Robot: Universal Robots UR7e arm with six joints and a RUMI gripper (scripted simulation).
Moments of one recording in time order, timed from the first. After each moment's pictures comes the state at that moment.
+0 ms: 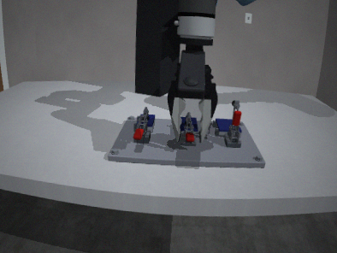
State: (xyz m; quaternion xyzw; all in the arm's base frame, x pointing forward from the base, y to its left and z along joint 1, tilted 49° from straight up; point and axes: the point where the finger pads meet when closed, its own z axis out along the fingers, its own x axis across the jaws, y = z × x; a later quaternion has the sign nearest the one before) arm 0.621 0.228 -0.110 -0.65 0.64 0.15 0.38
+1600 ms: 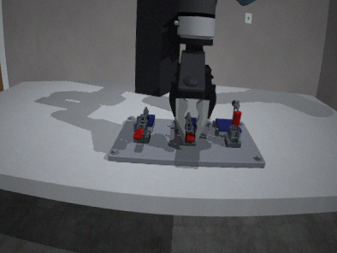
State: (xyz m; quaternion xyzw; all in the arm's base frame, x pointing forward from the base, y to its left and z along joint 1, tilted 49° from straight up) arm 0.621 0.228 -0.110 -0.65 0.64 0.15 0.38
